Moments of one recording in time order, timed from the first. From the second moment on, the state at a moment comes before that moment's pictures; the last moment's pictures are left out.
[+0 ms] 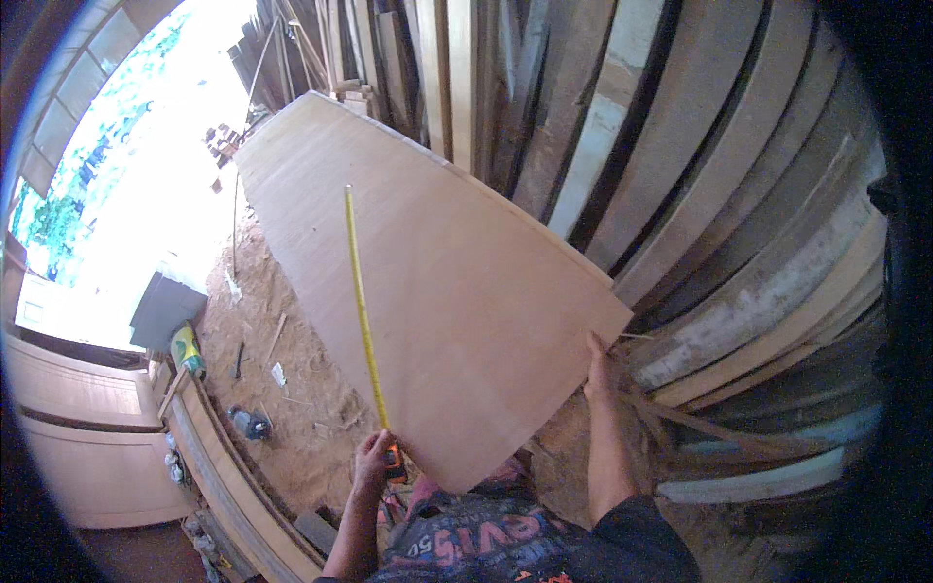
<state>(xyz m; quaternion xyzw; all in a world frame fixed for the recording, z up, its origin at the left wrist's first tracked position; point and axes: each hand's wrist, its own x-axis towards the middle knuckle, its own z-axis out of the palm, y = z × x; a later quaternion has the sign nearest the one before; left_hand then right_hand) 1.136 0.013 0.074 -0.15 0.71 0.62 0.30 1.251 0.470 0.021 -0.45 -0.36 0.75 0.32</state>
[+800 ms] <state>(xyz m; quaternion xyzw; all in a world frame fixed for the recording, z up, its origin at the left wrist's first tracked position) 1.157 0.017 0.119 0.08 0.81 0.26 0.52 1.414 0.426 0.008 -0.54 -0.59 0.51 0.31</state>
